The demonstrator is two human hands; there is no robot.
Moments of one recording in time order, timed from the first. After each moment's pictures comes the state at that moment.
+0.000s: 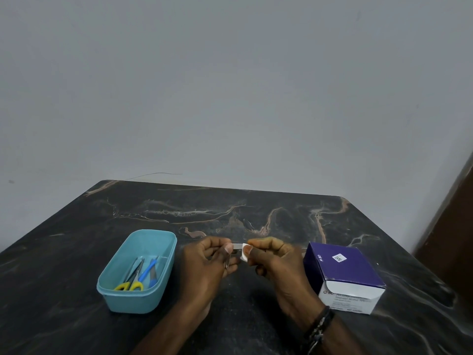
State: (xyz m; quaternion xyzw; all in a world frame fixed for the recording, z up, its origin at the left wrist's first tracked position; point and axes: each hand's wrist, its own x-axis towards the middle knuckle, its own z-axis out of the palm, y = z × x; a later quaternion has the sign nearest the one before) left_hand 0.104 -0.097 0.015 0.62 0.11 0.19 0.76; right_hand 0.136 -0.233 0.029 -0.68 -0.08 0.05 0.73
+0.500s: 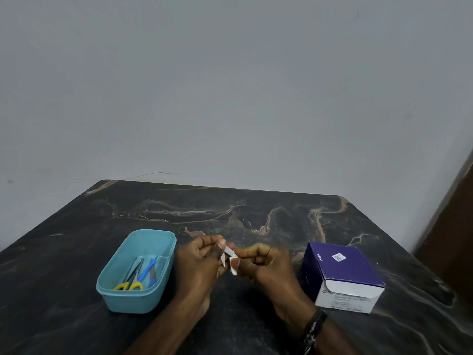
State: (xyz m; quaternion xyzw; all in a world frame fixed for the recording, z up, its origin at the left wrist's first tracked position) left_hand 0.106 -0.094 0.018 0.55 0.15 0.19 0.80; right_hand 0.128 -0.224 0.026 -0.71 -0.13 0.07 0.69
